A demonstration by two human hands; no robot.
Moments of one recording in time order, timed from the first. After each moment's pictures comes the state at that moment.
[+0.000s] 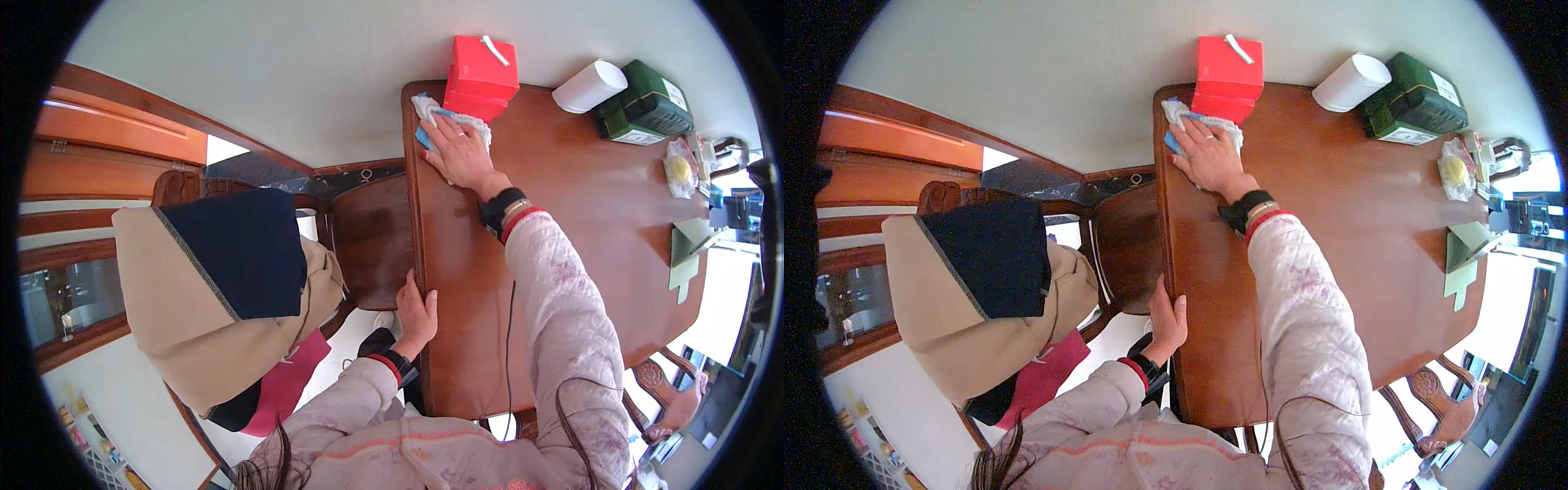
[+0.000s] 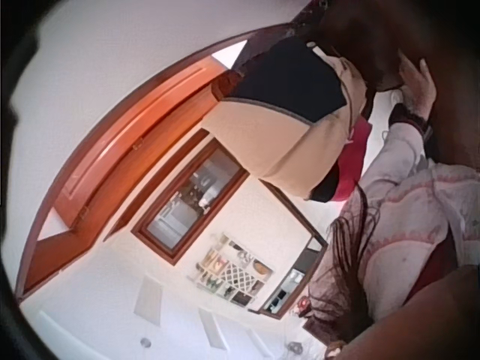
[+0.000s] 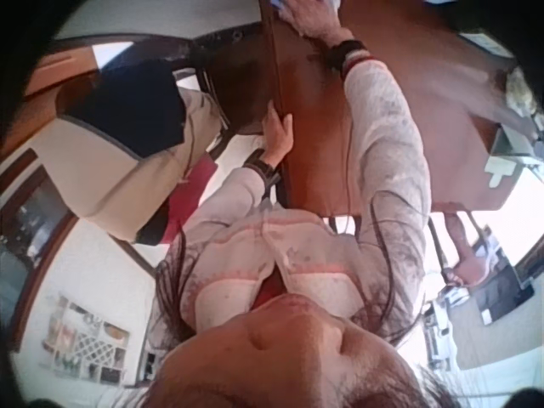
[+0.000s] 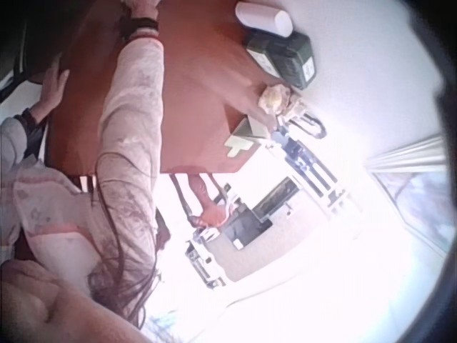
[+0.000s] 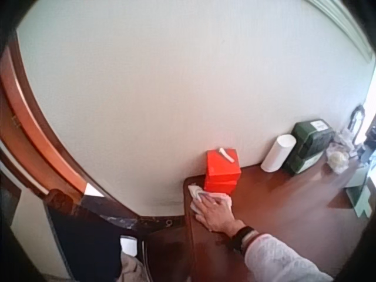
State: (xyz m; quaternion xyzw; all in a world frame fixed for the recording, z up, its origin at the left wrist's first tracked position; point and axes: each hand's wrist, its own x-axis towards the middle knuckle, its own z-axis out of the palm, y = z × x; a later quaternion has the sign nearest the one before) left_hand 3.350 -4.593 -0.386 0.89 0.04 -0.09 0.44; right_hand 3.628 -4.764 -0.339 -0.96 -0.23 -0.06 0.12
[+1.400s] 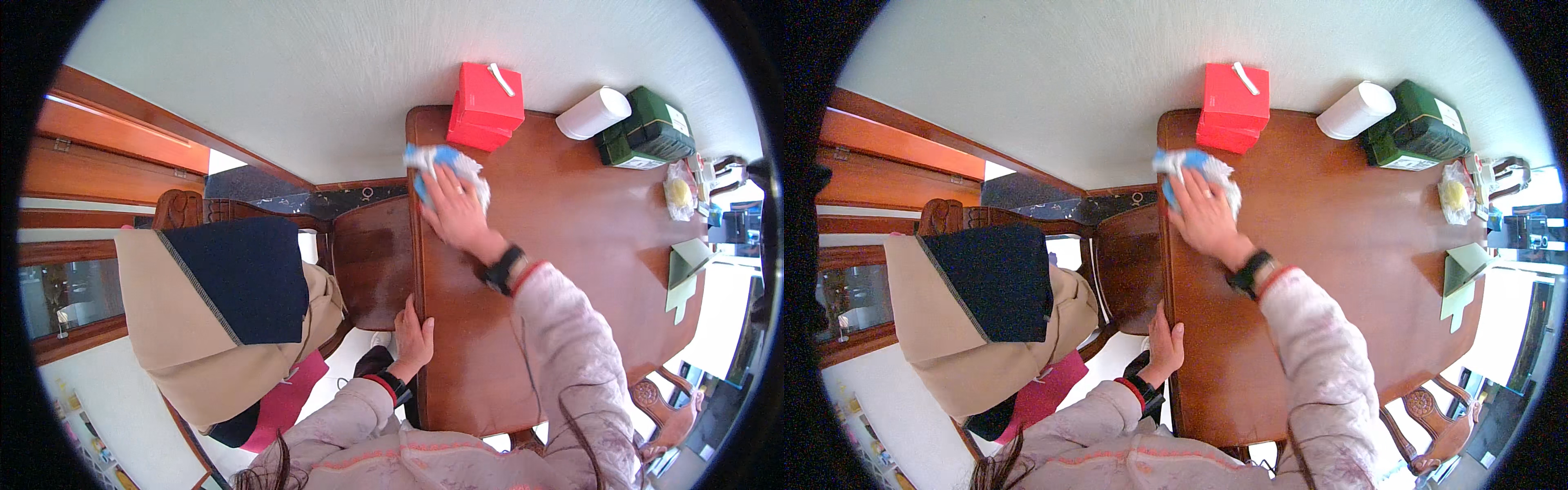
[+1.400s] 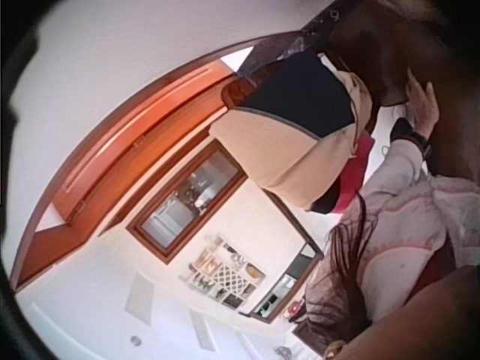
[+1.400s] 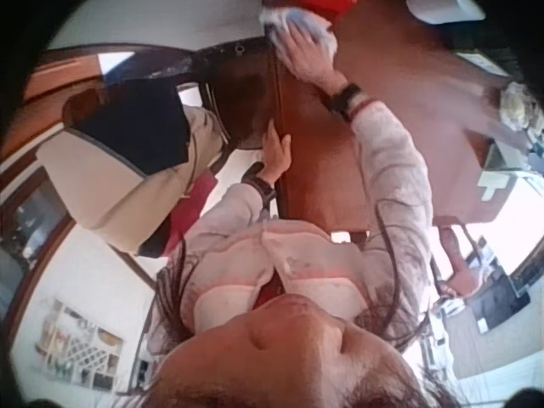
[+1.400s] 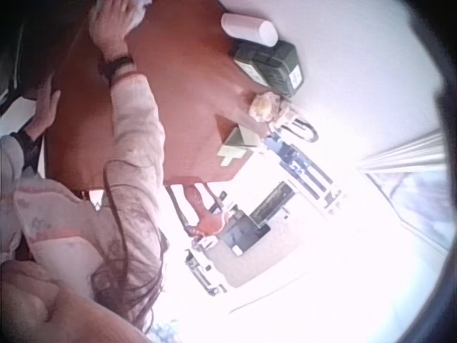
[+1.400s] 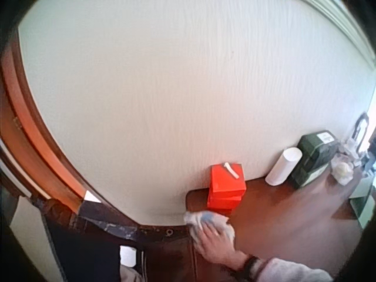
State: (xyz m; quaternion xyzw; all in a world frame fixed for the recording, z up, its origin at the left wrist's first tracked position) left_hand 3.350 -4.588 -0.389 0.88 0.02 -0.09 0.46; right_hand 3.584 -4.744 -0.348 -0.96 -0.21 -0.09 0.14
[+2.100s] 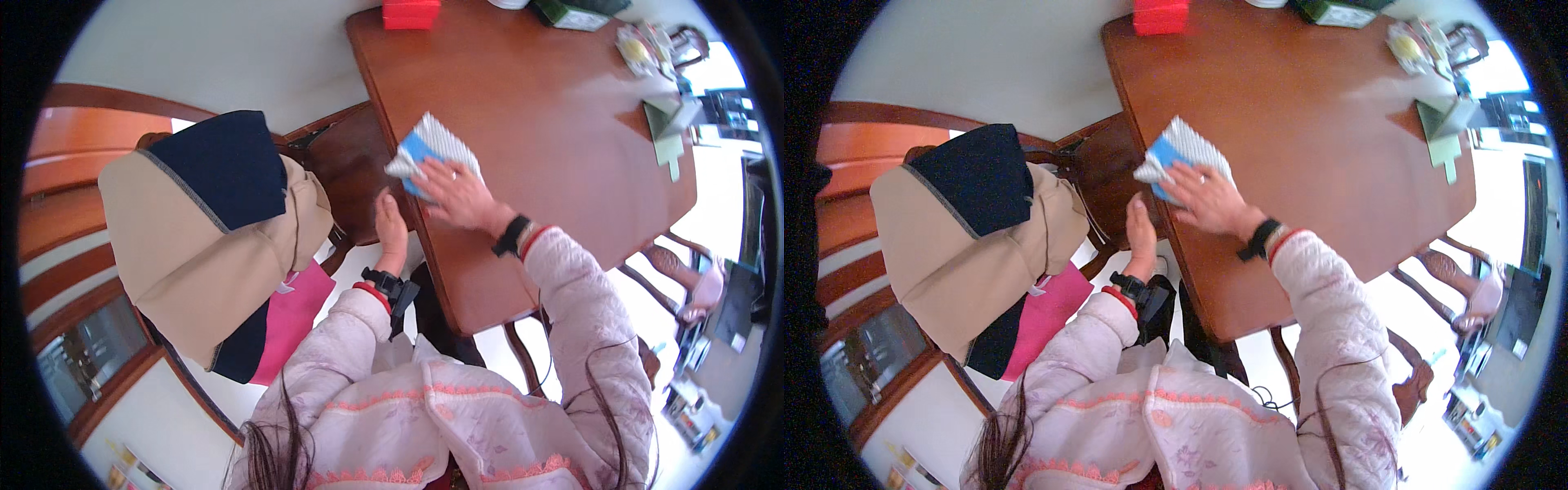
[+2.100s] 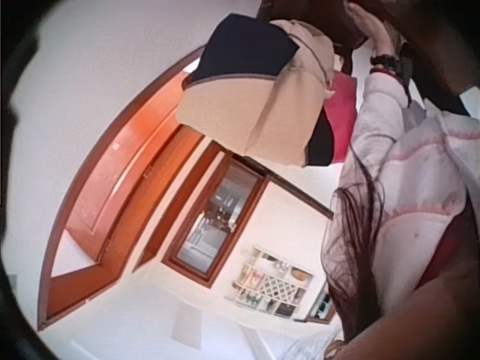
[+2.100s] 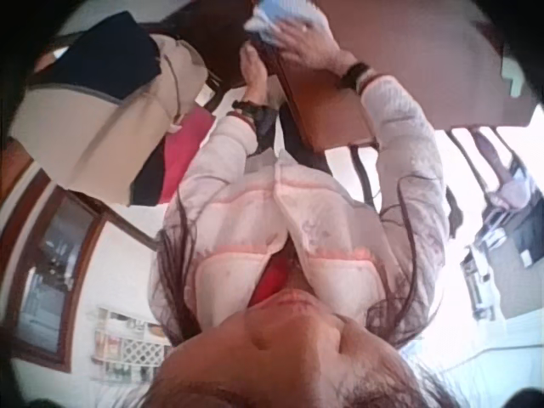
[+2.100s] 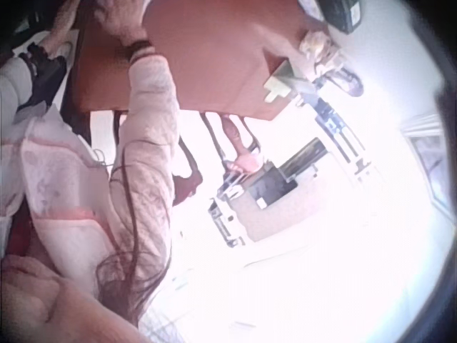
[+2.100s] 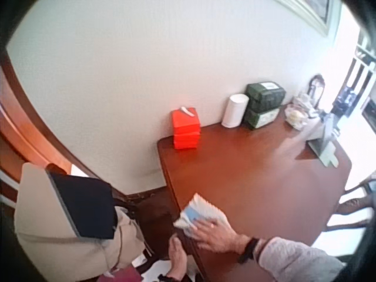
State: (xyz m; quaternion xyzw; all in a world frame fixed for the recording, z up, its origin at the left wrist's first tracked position) left_hand 3.345 -4.560 -0.401 0.78 0.14 -0.10 0.60; right_hand 3.356 -4.747 -0.324 -0.96 -0.28 0.02 0.11
